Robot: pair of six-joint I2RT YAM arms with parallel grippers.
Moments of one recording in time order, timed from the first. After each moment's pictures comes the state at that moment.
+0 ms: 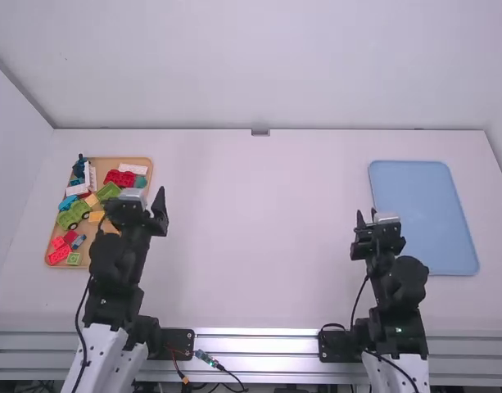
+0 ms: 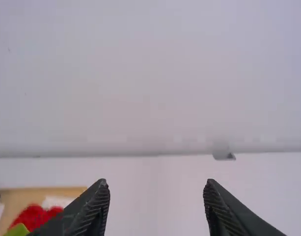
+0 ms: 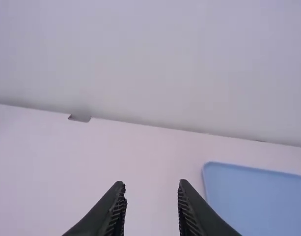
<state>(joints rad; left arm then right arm) -0.05 0.52 0.35 0.13 -0.04 -0.02 0.03 0.29 0.27 -0.09 -0.09 -0.15</state>
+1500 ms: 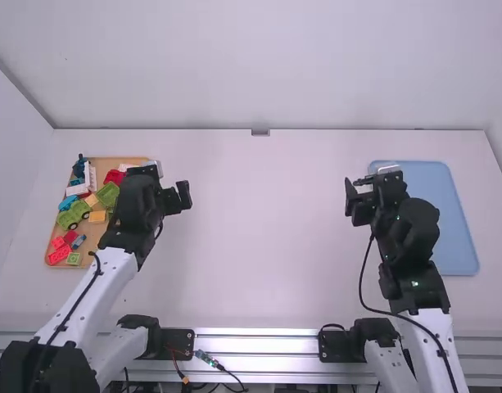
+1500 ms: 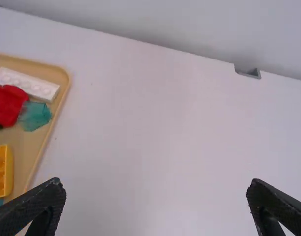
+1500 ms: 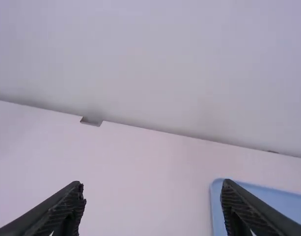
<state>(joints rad) -0.05 1.10 0.64 -0.11 -0.04 -0.28 0.07 0.73 0.70 -0.22 -0.09 -0.15</state>
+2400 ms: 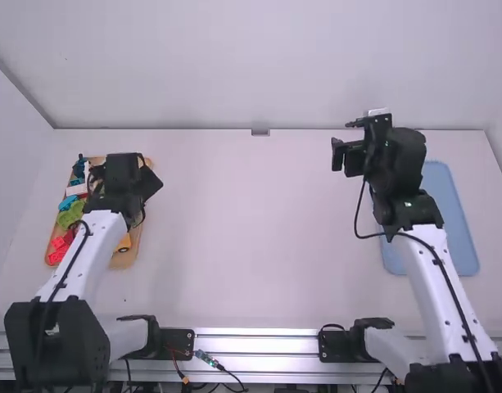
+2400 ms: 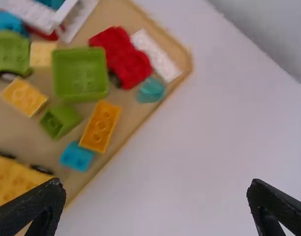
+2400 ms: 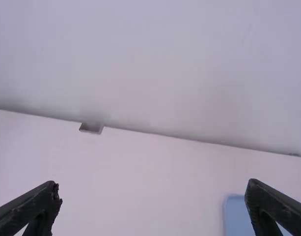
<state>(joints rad) 0.11 1.32 0.93 -0.49 -0.27 -0.65 0.09 1.21 1.08 -0.27 -0.09 -0.10</state>
